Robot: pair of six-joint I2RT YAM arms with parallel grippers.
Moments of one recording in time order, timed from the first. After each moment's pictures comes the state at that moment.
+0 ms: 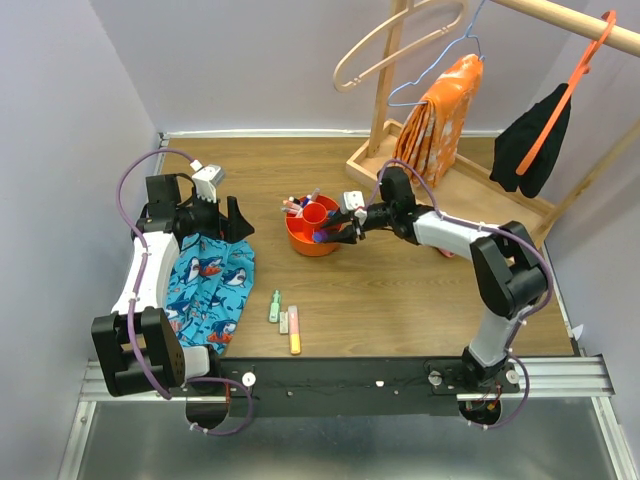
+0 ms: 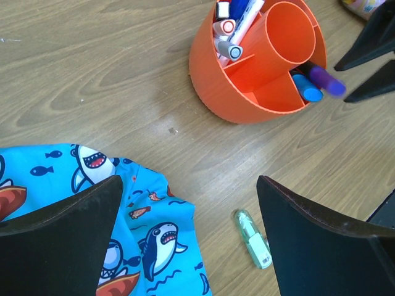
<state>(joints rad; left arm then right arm) 0.16 1.29 0.96 -0.47 0.80 0.19 0.51 1.82 1.09 0.25 -1.15 -0.74</state>
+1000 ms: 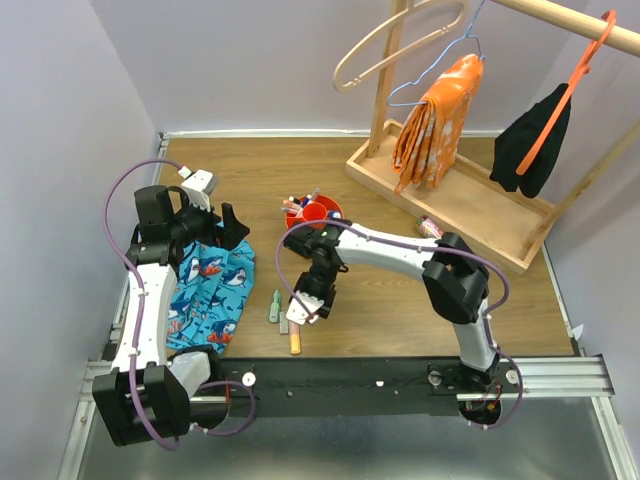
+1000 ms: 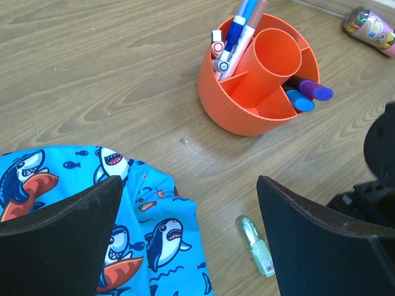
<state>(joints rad) 0.16 1.04 0.86 -0.41 0.74 0.15 1.01 2.02 1.58 -1.06 -0.61 -1.80</state>
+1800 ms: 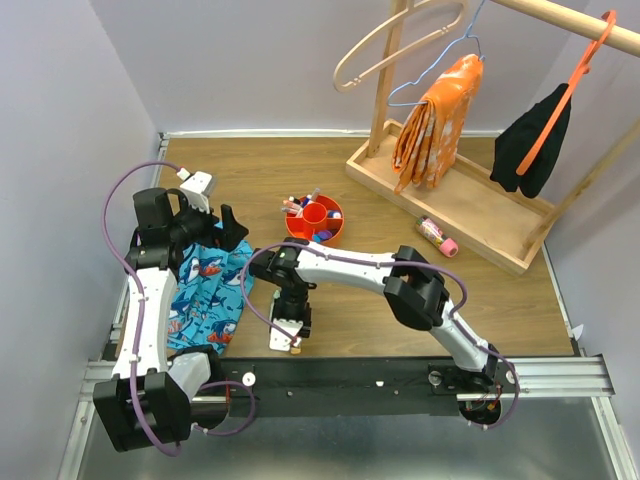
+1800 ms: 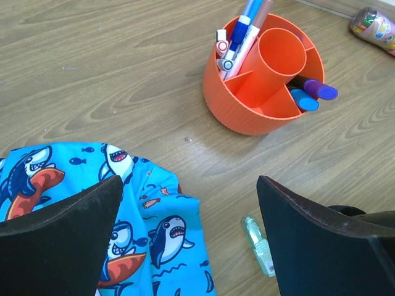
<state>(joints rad) 0.17 1.01 0.85 -0.41 0.71 0.15 1.18 2.28 1.91 -1.29 -0.62 -1.96</state>
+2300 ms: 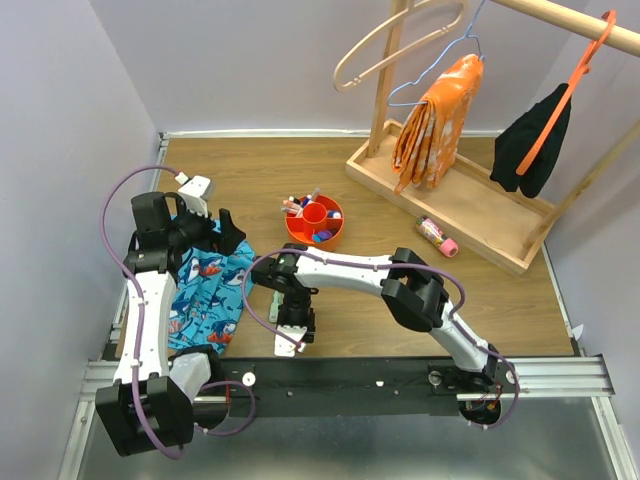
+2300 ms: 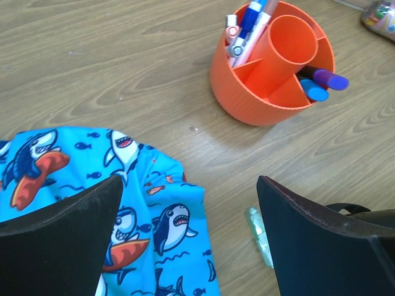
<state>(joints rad) 0.18 0.99 0.84 -0.45 0.70 0.17 1.20 2.28 1.87 -1.32 -0.62 -1.98</state>
